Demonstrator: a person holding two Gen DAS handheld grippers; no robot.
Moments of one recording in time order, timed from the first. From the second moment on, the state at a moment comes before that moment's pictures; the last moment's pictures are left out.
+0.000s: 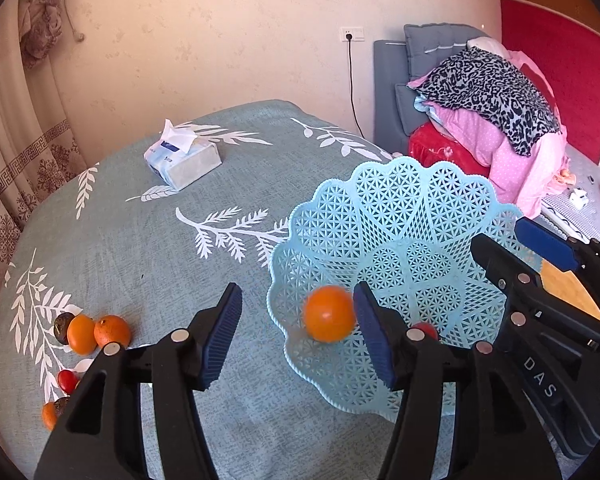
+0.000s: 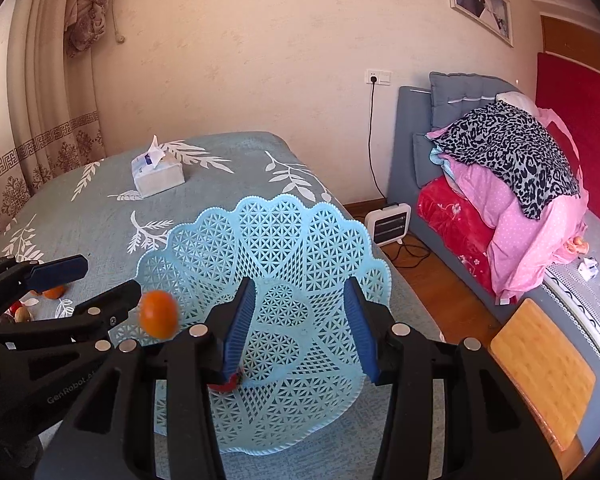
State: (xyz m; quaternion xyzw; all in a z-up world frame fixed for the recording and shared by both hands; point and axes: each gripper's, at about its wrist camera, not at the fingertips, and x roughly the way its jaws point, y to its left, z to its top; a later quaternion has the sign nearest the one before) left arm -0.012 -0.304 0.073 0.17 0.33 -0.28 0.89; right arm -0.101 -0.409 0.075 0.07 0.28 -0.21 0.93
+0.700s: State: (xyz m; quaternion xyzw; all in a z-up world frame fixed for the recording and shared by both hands) left arm -0.006 -0.279 0.075 0.15 0.33 -0.24 0.90; right arm -0.099 -0.399 0.073 0.07 0.27 -0.21 0.94
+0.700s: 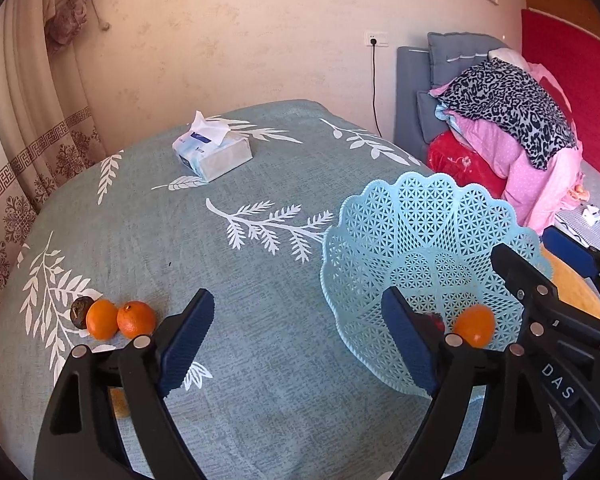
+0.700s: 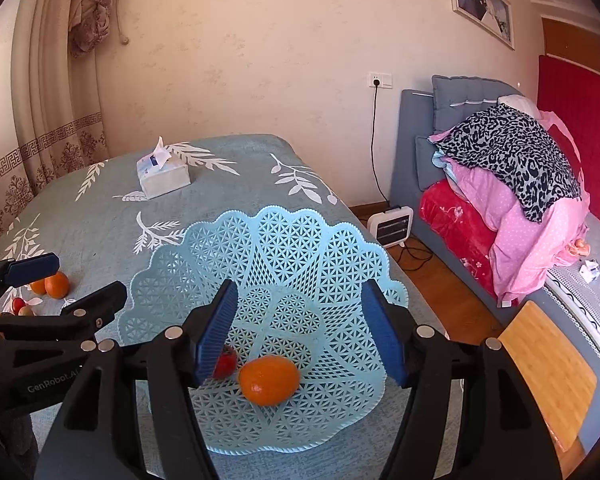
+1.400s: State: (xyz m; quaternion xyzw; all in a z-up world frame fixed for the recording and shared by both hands) left arm -0.004 -0.213 0.077 0.14 0.31 -0.18 0.93; right arm -0.089 -0.368 0.070 0.05 0.29 -0.17 0.94
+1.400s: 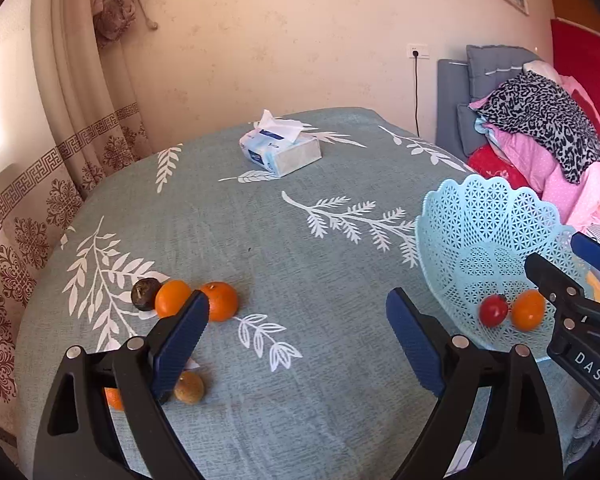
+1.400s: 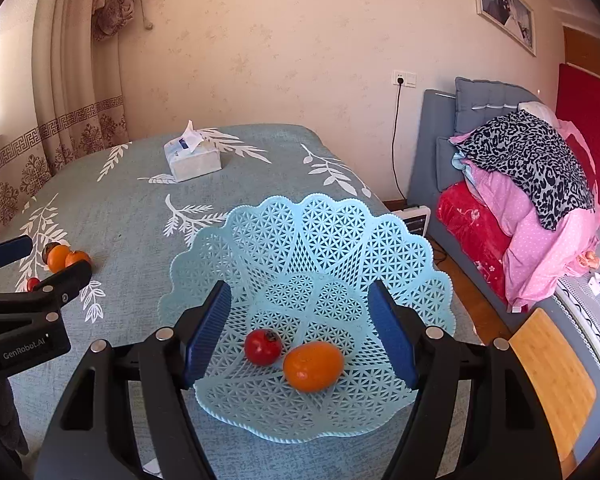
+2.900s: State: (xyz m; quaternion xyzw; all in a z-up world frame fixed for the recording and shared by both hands) left arm 0.027 -0.028 0.035 0.05 0.38 -0.07 0.92; right arm -0.041 -0.245 0.044 0.03 0.37 0.03 0.93
